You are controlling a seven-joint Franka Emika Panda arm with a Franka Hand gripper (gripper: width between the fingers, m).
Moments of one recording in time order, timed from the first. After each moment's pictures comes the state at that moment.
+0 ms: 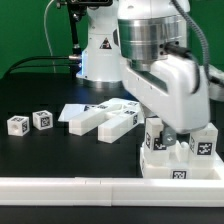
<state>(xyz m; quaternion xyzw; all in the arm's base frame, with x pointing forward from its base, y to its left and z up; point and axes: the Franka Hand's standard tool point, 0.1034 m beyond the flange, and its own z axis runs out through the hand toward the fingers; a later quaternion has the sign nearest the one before) 0.627 0.050 0.072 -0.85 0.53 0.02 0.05</state>
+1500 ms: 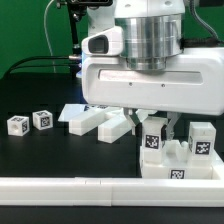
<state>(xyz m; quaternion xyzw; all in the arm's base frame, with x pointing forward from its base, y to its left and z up) 0.628 0.040 0.072 -0.95 0.30 0.00 0.05</state>
